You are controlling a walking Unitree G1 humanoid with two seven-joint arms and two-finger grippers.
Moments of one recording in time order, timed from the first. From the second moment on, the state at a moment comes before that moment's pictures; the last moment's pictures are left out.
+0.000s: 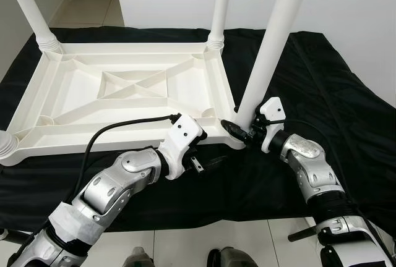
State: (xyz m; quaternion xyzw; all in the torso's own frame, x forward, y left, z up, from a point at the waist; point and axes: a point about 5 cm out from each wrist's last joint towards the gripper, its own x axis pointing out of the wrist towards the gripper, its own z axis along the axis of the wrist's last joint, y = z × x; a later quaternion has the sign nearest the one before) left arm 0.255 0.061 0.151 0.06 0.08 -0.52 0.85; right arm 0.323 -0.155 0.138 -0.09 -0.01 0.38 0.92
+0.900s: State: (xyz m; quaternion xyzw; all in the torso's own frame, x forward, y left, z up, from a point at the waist) left arm 0.251 0.056 0.149 0.06 0.09 -0.54 0.84; right arm 0.298 -0.093 0.132 0.01 -0.01 0.11 0.99
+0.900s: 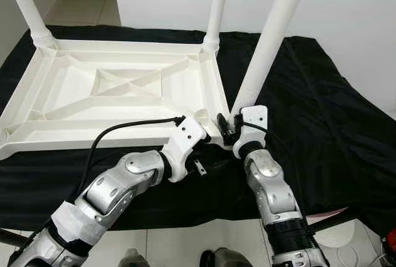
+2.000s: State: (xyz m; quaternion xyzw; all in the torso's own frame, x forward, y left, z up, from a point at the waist) left arm 0.252 0.062 0.158 0.05 0.08 -0.53 0.84; right arm 0.314 -0.148 0.142 -0.07 -0.03 0.37 0.93
